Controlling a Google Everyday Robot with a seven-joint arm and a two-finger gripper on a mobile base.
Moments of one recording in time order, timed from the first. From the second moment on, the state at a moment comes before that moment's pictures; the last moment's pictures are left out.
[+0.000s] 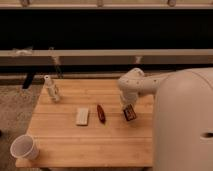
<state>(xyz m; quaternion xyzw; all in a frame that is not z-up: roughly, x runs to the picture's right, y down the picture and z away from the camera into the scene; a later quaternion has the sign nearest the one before) 0.103 0.103 0.845 -0.21 0.19 0.57 0.77</state>
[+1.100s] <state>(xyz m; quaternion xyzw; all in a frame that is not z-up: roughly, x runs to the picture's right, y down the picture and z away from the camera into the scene) -0.110 0.090 0.814 -0.26 0.09 0.37 0.89</state>
